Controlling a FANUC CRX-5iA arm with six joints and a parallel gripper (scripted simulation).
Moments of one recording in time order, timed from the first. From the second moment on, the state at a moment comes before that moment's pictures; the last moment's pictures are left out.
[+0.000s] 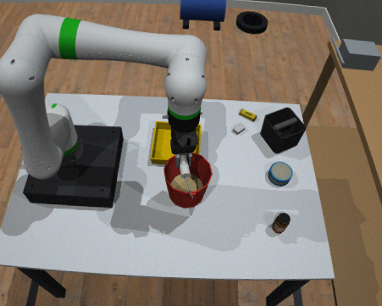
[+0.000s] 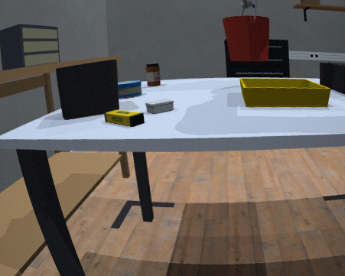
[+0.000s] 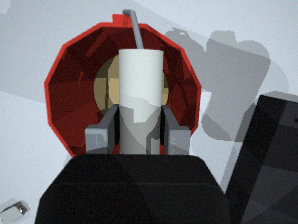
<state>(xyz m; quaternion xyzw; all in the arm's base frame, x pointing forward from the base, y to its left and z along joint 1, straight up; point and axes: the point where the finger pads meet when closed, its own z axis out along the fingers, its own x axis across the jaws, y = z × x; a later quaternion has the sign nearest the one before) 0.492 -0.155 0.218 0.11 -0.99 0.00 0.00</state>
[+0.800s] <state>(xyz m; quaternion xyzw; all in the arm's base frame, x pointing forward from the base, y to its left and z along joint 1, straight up) 0.485 -0.121 0.218 0.11 -0.99 0.00 0.00</state>
